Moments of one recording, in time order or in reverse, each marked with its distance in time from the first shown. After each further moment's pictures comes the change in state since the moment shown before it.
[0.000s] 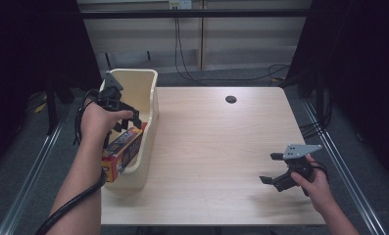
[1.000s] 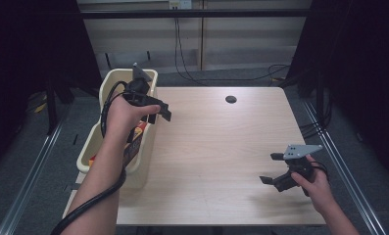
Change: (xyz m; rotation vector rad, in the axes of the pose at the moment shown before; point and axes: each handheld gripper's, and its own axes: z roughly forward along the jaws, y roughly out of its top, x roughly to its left) left arm -0.065 0.003 0.007 -0.066 -0.132 0.200; right arm 0.001 0.000 -0.001 -0.001 0.008 0.002
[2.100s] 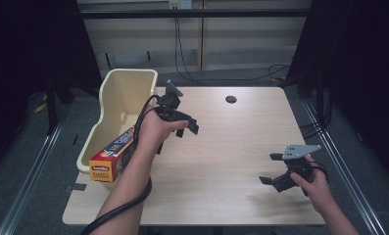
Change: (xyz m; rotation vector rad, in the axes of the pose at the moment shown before) left arm -0.043 -0.012 0.066 0.028 -0.089 0.135; right arm 0.000 0.000 0.003 0.006 -0.003 -0.009
